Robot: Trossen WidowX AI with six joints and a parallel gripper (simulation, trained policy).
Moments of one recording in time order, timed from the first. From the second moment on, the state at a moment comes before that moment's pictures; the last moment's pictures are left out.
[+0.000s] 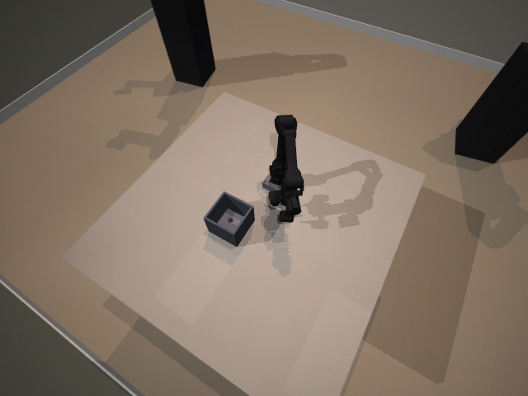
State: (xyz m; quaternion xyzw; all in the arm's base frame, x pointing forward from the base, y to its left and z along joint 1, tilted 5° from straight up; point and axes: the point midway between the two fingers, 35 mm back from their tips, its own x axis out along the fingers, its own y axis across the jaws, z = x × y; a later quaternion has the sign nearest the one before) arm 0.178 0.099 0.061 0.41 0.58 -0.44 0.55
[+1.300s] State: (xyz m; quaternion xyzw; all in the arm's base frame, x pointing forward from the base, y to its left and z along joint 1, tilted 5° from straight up) arm 0.222 0.097 0.067 0.47 0.55 -0.39 0.57
